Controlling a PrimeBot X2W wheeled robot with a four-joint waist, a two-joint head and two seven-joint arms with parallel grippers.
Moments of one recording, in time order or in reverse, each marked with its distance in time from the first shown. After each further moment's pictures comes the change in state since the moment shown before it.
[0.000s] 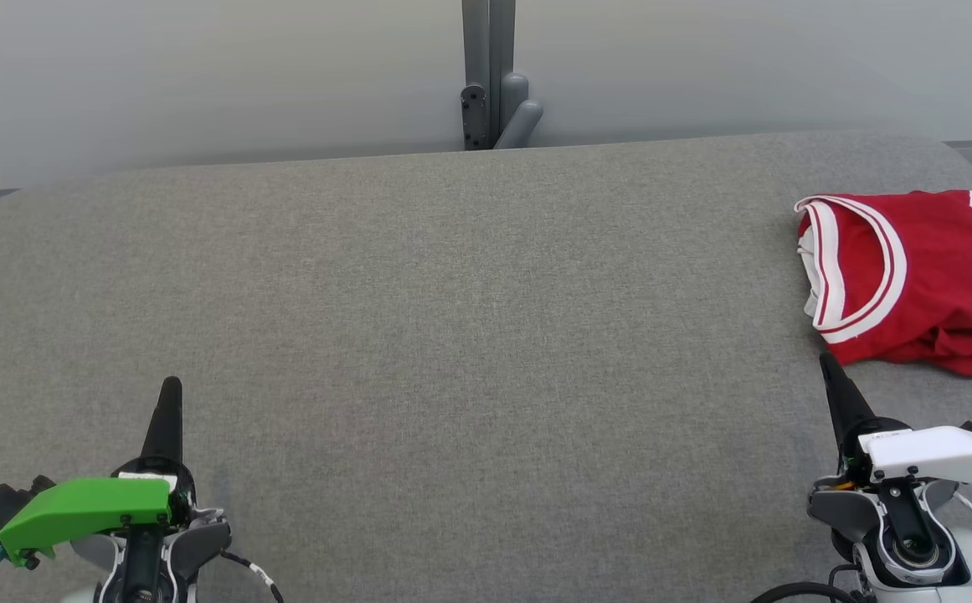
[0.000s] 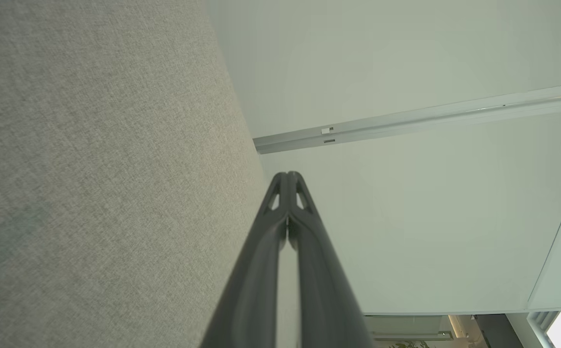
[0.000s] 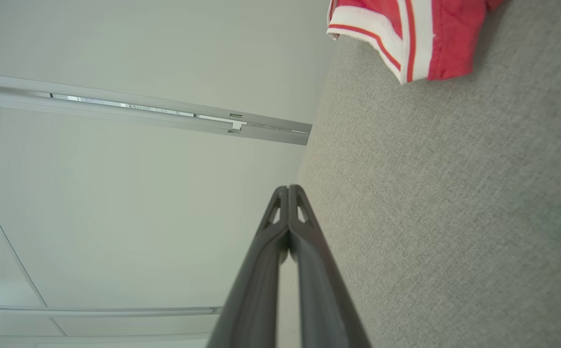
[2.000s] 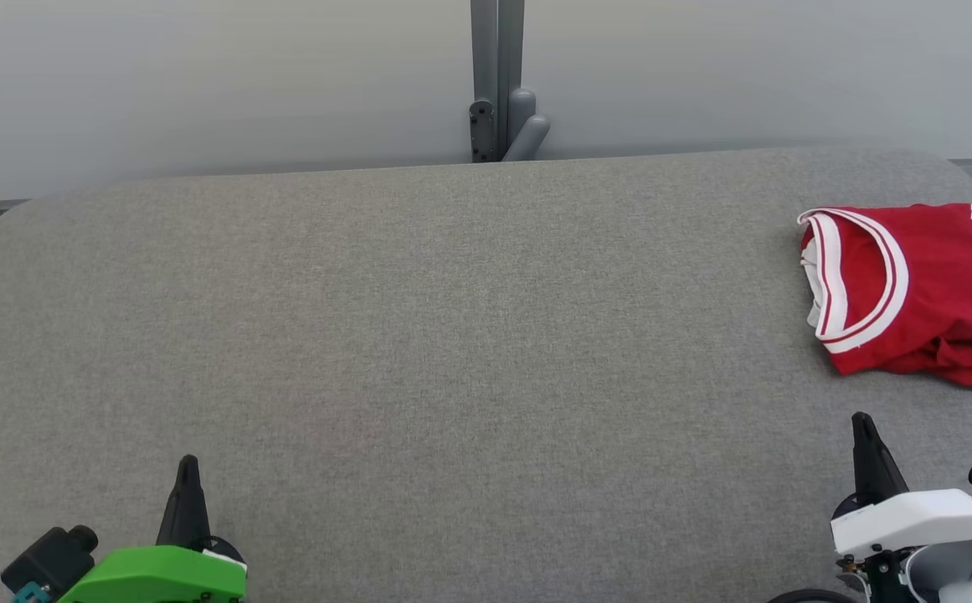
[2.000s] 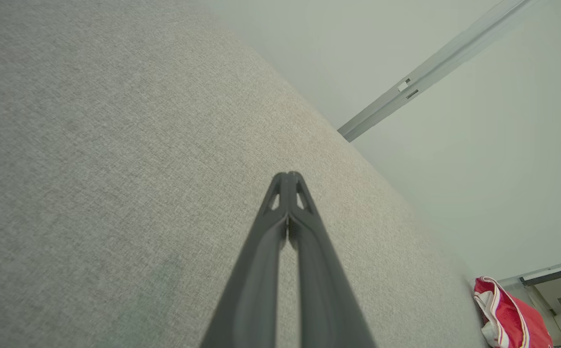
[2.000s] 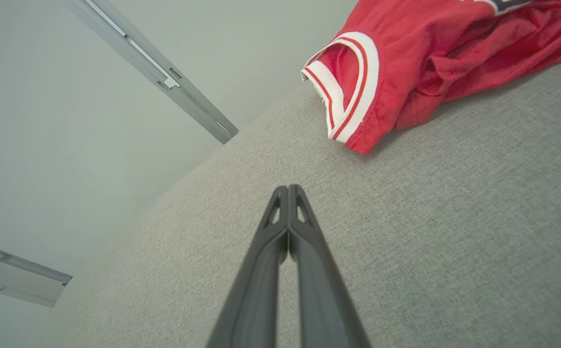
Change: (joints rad) left arm 0.127 -0.003 -0.050 0.041 0.580 -0.021 -0.156; right arm 0.144 0.002 -0.017 -0.051 -0.682 0.001 -0.157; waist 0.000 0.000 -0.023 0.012
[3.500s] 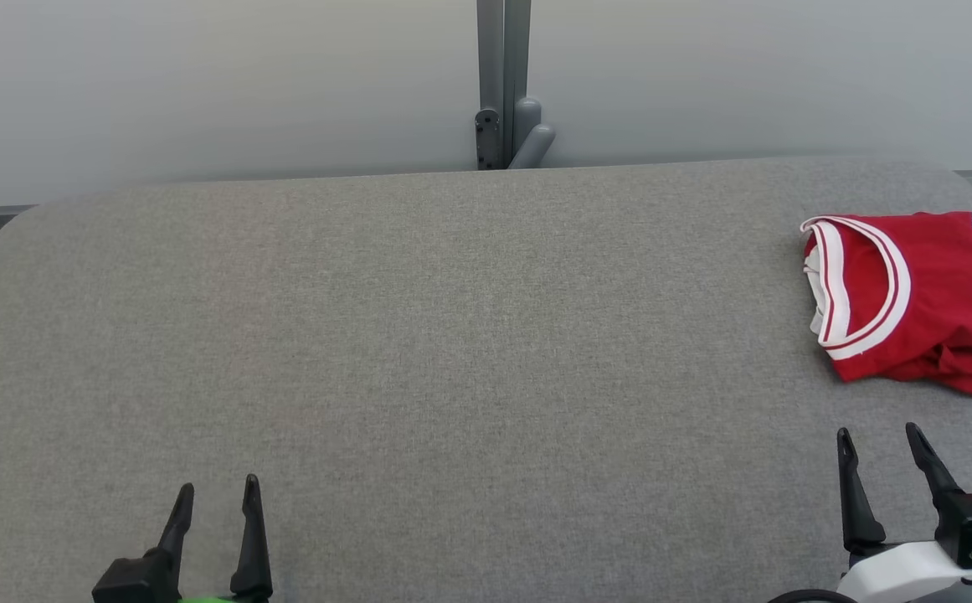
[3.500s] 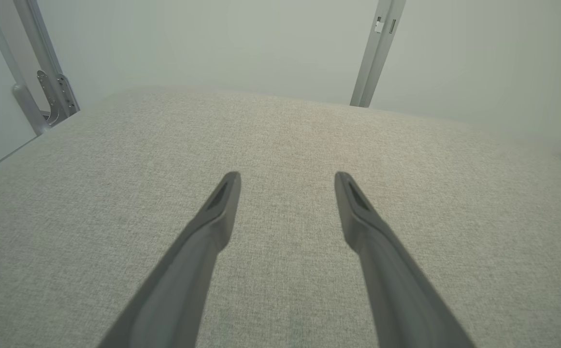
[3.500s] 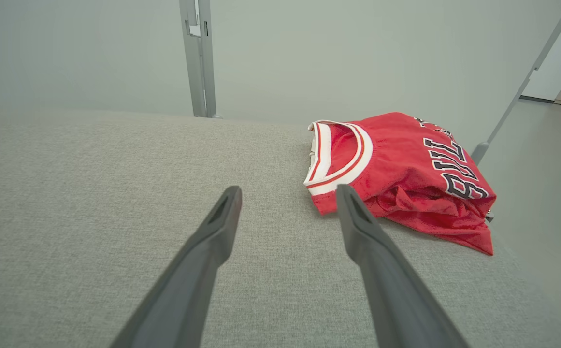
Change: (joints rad) left arm 0.088 0.006 -0.040 -0.026 0.604 -0.015 -0.167; right arm 0.112 -0.021 -0.022 -0.107 -0.707 0.000 -0.171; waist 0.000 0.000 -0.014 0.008
